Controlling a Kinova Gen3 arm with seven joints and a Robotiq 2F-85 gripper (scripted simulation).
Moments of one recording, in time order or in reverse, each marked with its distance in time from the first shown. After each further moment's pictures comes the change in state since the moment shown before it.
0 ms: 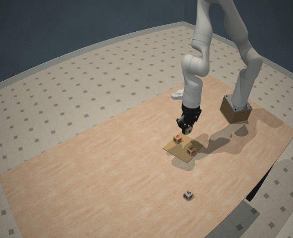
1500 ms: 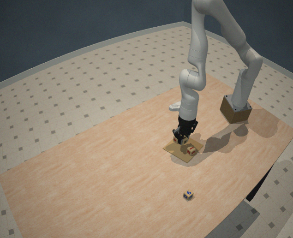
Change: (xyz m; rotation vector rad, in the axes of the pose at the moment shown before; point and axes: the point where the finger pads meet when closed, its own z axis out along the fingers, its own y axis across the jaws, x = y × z) arm 0.010 -0.003 0.069 0.023 0.000 0.068
